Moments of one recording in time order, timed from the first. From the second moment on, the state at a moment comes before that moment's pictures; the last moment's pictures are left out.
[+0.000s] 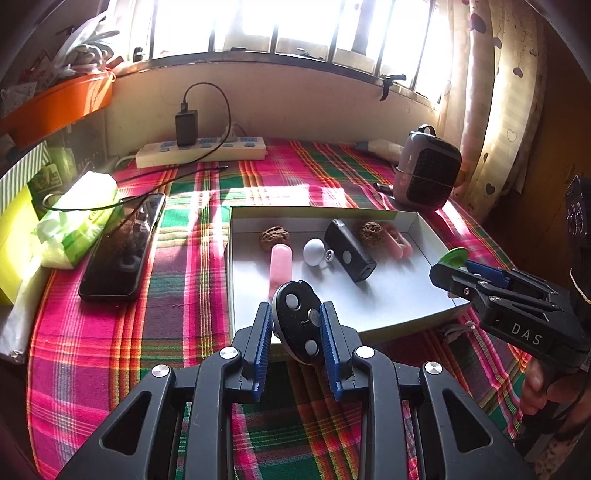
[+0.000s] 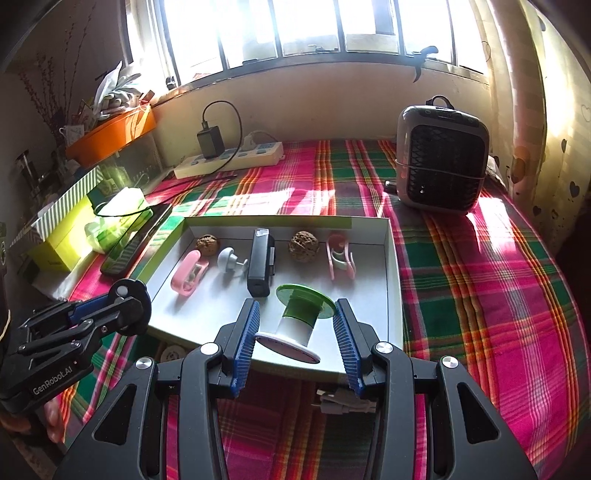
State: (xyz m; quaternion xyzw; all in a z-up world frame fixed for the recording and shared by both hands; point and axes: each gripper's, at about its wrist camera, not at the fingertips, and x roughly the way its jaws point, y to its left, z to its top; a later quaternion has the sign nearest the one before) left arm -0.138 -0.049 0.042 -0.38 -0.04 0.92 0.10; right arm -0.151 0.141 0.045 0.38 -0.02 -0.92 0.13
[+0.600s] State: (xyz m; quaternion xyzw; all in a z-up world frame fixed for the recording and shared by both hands) left arm -0.164 -0.046 0.026 -0.40 -0.04 0.91 0.10; right arm -0.192 0.146 0.023 0.41 -0.01 -0.91 0.11
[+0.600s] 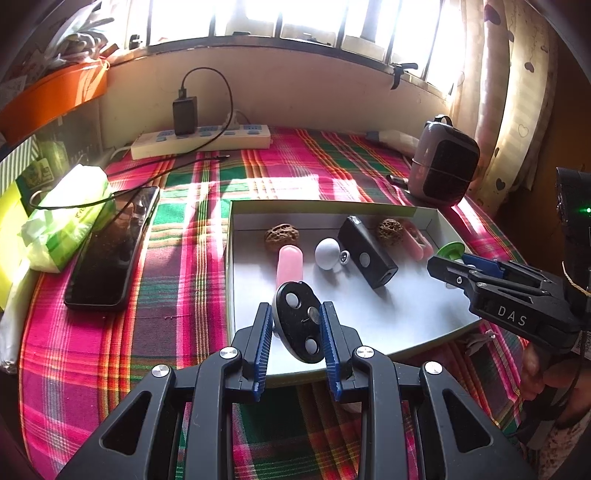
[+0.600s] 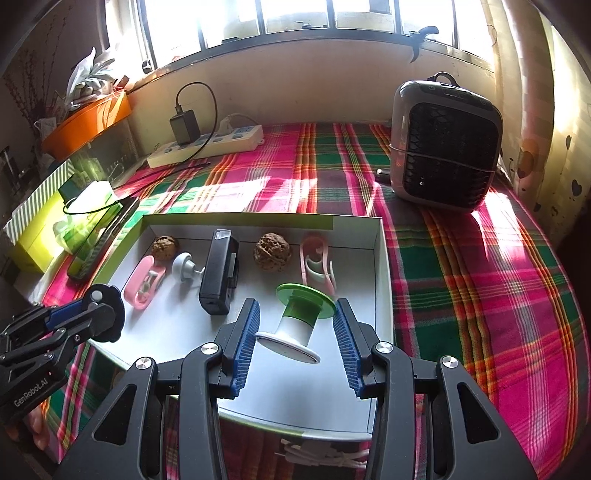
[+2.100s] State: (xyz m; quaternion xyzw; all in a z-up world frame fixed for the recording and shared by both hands) left arm -0.174 -0.036 0.015 -0.41 0.00 0.91 0.09; right arm -0.208 0.129 0.006 0.42 0.06 -0.90 0.11
